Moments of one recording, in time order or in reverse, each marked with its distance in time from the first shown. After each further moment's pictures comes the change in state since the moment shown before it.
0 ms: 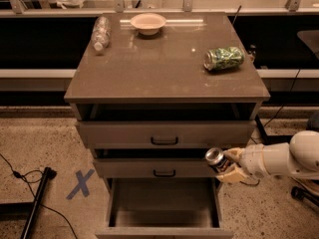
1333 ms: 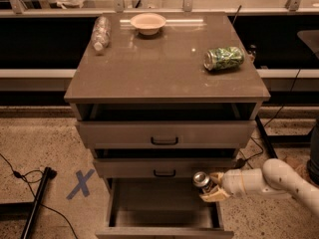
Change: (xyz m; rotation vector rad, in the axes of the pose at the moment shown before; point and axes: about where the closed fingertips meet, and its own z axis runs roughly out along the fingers) arm 0.097 0.021 0.130 -0.209 -0.221 0.050
